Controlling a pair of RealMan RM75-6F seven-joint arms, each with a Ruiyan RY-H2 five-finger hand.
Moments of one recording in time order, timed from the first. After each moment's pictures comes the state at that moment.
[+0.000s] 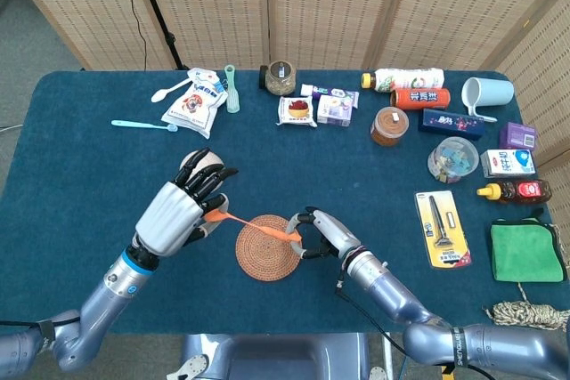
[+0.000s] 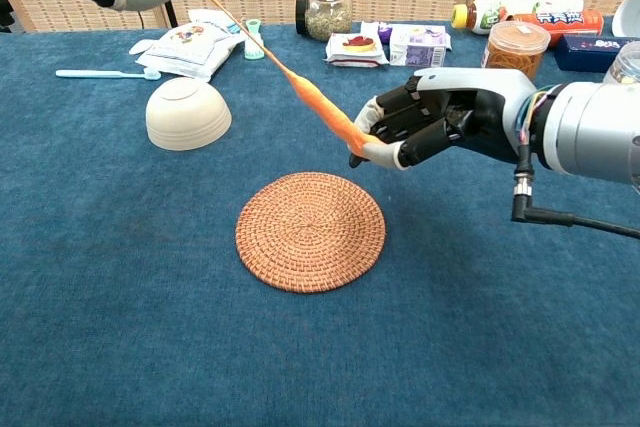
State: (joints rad) left arm -0.61 -1.38 -0.17 -1.76 1.69 1.35 0.26; right arm 0.73 -1.45 0.25 -1.81 -0.91 0.77 0.24
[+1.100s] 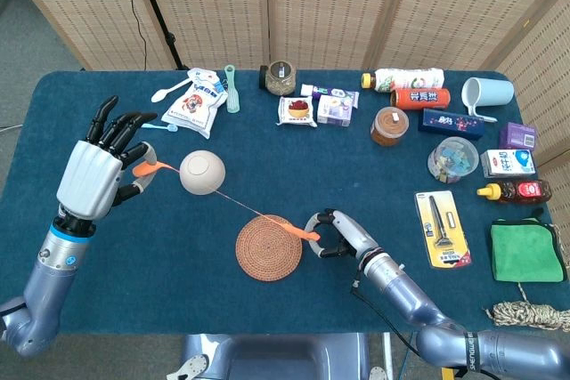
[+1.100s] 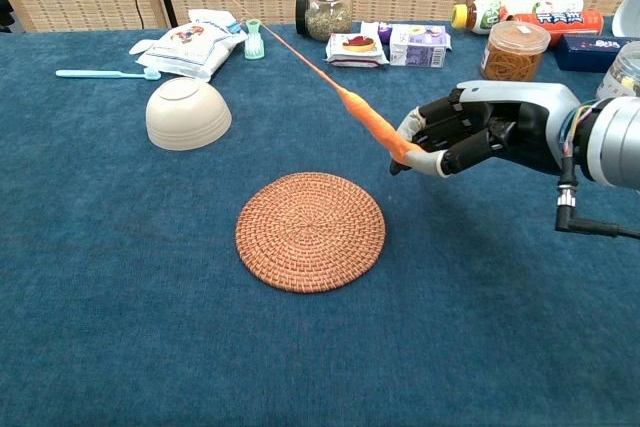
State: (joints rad) left arm -0.54 -1.19 -0.27 -1.71 1.58 1.45 0.13; right arm 0.67 -1.42 0.23 -1.78 -0.94 0.76 0.31
